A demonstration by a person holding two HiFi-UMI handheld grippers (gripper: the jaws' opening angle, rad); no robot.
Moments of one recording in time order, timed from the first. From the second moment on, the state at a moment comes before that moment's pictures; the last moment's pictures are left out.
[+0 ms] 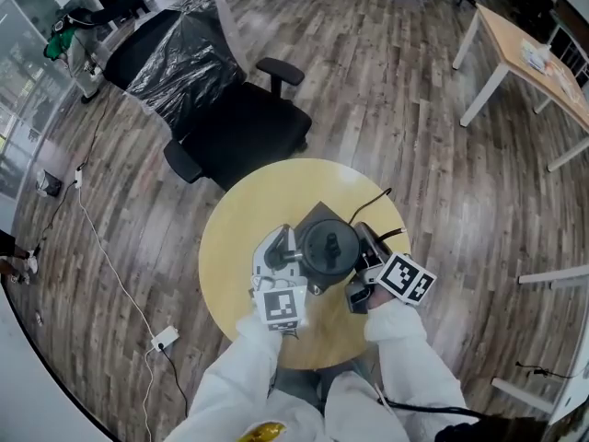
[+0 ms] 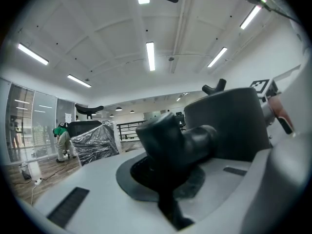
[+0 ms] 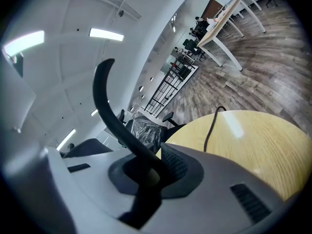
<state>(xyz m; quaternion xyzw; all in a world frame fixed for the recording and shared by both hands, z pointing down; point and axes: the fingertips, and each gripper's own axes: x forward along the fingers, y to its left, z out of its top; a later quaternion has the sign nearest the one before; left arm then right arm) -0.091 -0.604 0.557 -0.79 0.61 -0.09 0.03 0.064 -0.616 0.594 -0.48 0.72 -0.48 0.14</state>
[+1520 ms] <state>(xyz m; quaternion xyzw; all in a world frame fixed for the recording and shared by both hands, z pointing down) -0.089 -0.632 0.607 -0.78 0.62 -0.12 0.02 0.065 -0.661 0.649 -0.49 0.73 -0.47 0.12</state>
